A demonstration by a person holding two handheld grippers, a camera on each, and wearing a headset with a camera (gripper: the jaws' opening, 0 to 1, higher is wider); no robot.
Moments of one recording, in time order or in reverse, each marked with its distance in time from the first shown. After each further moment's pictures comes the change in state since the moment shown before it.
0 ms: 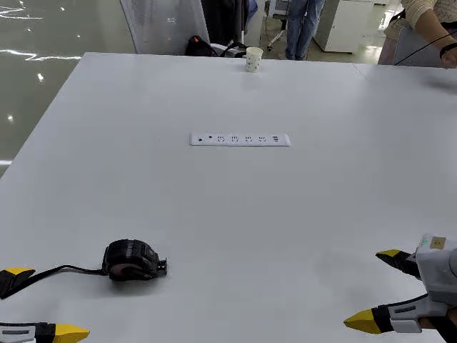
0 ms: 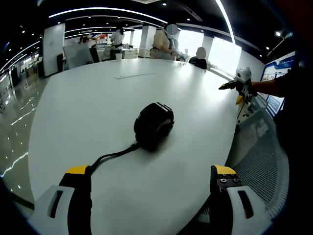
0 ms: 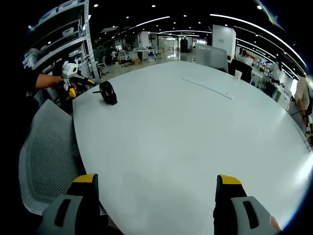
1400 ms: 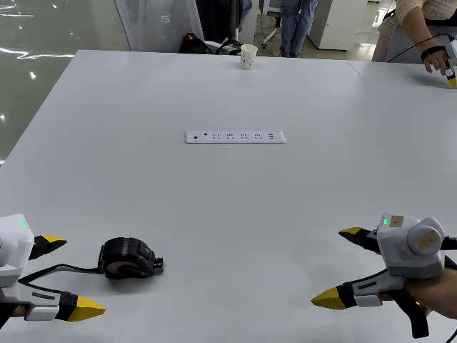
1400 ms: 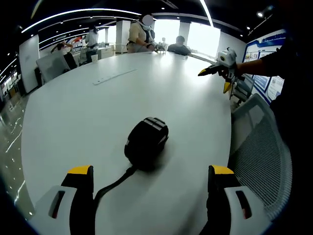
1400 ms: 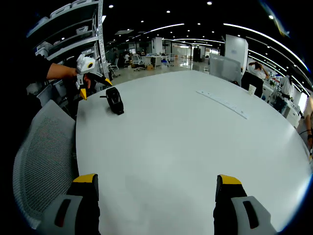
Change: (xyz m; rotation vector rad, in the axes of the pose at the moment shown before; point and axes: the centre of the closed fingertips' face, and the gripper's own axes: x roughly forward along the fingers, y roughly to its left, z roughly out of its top) left arm 0.041 -0.001 0.038 0.194 0.080 -0.118; right arm 0.041 0.010 0.047 -0.104 -0.067 0.073
